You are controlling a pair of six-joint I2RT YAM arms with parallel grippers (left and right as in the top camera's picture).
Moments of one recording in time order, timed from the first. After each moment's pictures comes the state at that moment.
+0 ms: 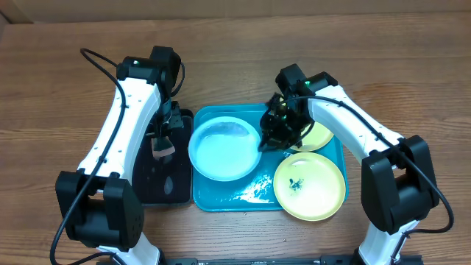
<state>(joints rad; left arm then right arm) -0.16 1.81 1.57 -1.40 -0.20 -0.46 0.42 1.94 1.45 -1.06 -0.65 0.43</state>
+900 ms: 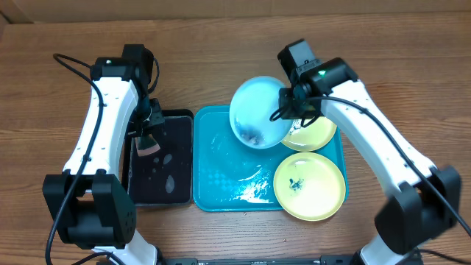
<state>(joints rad) -0.03 1.81 1.57 -1.38 -0.19 -0.41 0.45 1.80 1.65 -1.16 0.10 0.41</state>
